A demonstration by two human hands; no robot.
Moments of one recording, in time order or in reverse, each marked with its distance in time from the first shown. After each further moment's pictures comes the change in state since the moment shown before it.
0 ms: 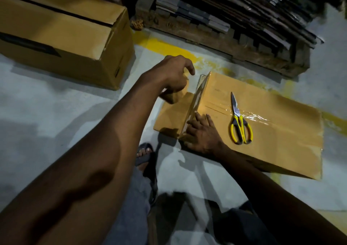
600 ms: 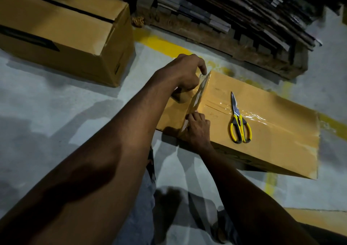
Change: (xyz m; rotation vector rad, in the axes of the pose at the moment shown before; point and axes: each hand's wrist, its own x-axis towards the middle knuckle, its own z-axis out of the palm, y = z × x) left_hand 0.006 0.012 0.008 -0.015 -0.055 0.044; right_hand 0.024 -0.035 0.008 0.237 0.260 0.374
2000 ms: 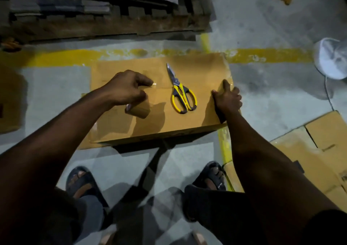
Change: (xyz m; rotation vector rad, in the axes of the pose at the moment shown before) left_hand 0.062 0.170 0.178 -0.002 -0.228 0.180; right_hand -0.104 0.405 -0.061 0.303 0.099 1.043
